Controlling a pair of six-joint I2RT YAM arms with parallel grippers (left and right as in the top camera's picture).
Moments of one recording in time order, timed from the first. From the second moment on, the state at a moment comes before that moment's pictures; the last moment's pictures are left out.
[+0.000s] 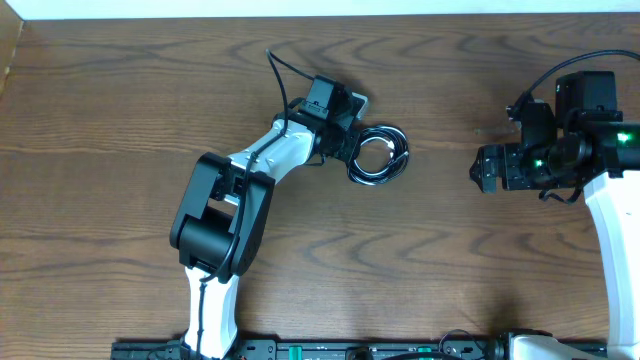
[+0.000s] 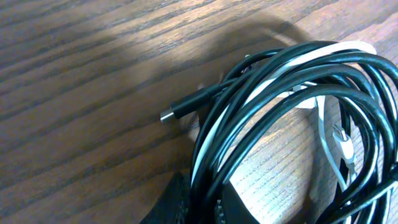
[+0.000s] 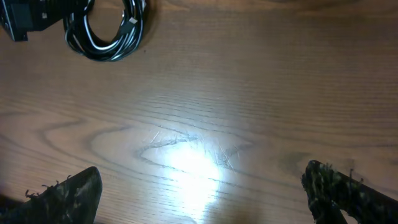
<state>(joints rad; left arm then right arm) -0.43 2.13 1.40 -0.35 0.35 -0.04 -0.03 1.40 1.39 -1.27 -0.21 -0.07</state>
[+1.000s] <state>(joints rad) -0.43 1.53 1.40 -0.58 0.55 -0.17 -0.02 1.39 1.23 -0.99 -0.55 -0.02</state>
